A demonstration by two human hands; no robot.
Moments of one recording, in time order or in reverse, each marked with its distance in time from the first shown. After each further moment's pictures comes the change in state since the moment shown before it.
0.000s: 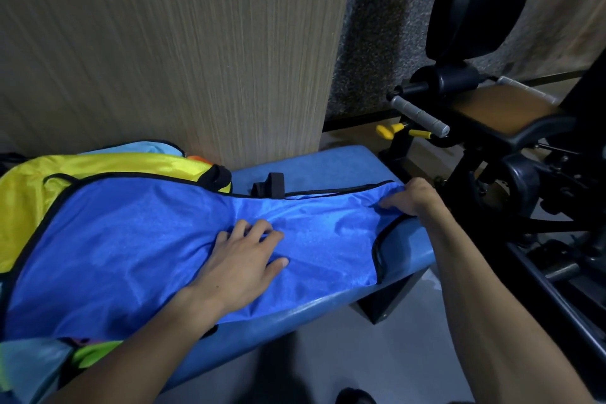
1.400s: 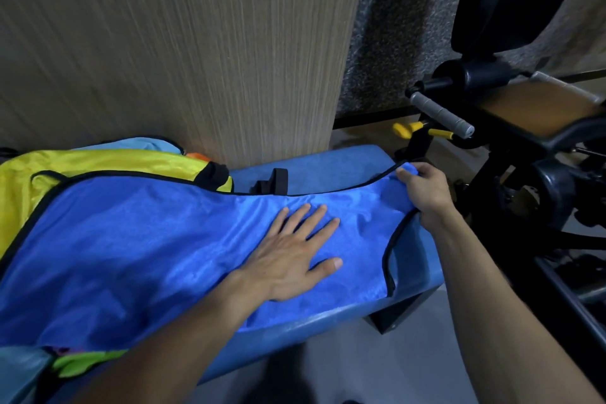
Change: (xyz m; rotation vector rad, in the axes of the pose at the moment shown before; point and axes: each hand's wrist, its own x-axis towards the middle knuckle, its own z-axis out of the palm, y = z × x) left_hand 0.061 0.035 0.029 -0.079 -0.042 0.163; right_hand 0.027 -0.010 0.018 0.769 0.143 -0.217
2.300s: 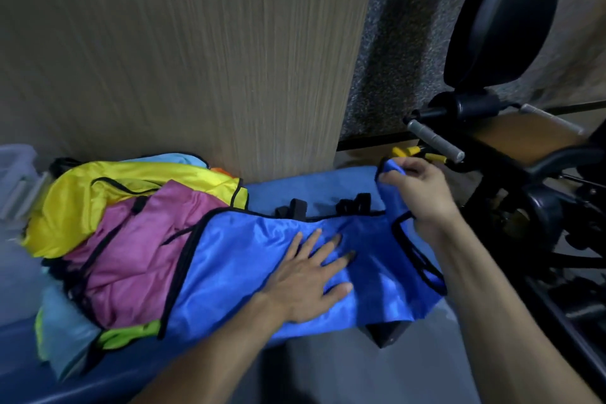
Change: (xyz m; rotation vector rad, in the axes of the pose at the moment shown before) left_hand -0.021 0.037 0.000 -0.006 0.004 0.015; right_hand -0.095 -0.086 -0.013 0.127 -0.132 -0.153
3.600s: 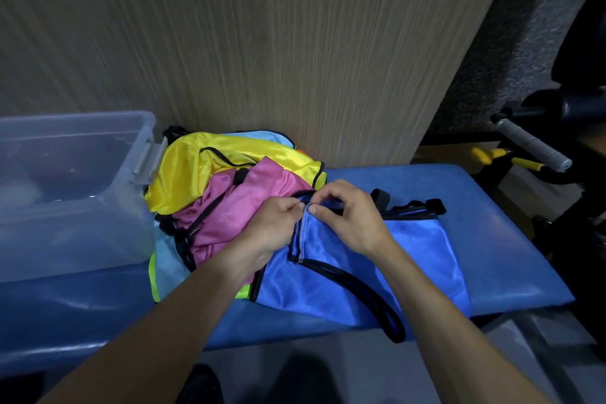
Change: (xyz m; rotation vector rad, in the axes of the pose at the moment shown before) left_hand -0.091 -0.115 -0.069 -1.263 0.392 -0.722; right_hand -0.068 0.053 0.187 -0.333 -0.591 -0.583
